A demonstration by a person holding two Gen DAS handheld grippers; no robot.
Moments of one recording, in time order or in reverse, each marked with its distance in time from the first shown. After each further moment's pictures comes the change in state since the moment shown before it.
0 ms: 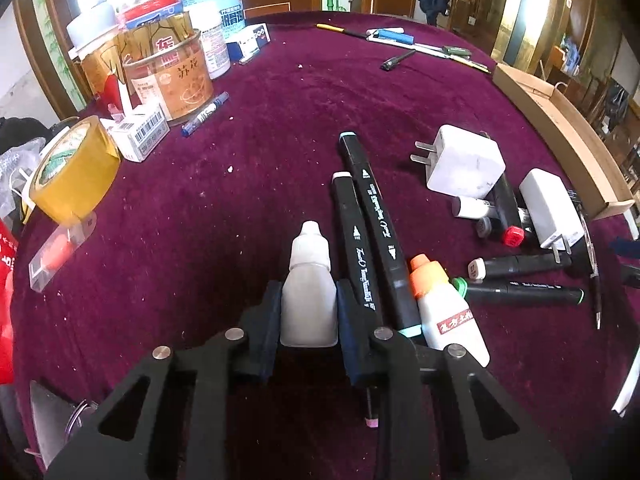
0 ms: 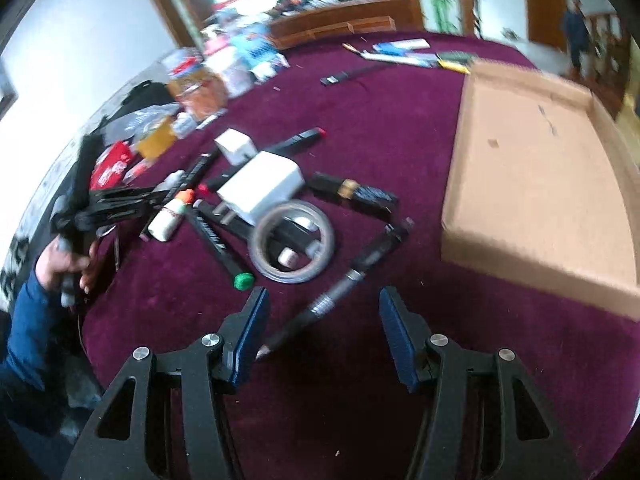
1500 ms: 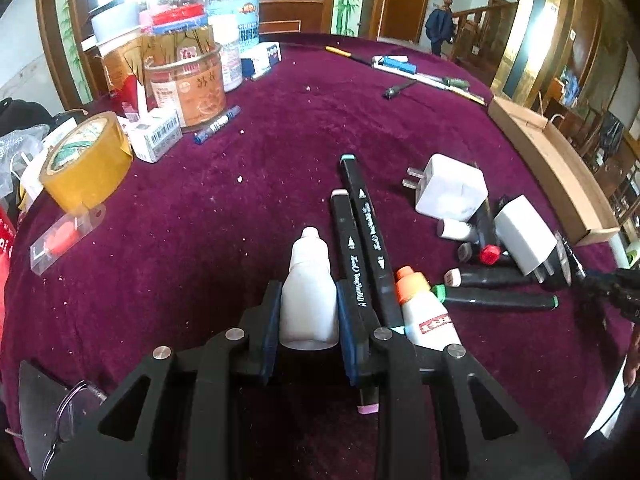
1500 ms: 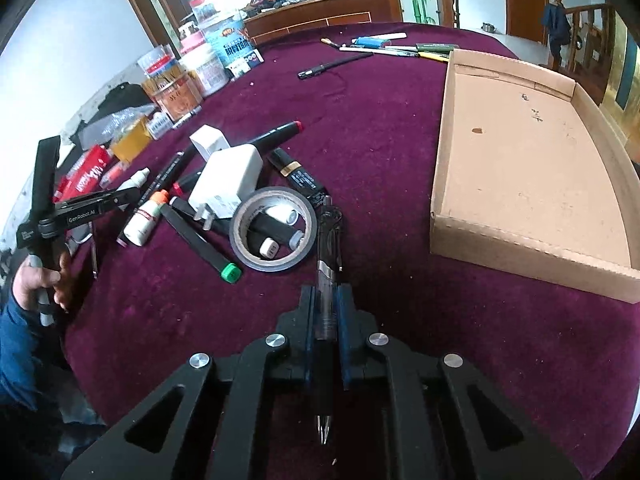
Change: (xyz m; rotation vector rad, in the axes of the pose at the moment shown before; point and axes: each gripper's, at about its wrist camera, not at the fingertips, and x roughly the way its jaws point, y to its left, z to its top) left arm -0.019 0.004 -0.001 -0.078 -0.077 -0.037; right arm 0.000 0.005 -0.003 0.008 -0.035 -0.071
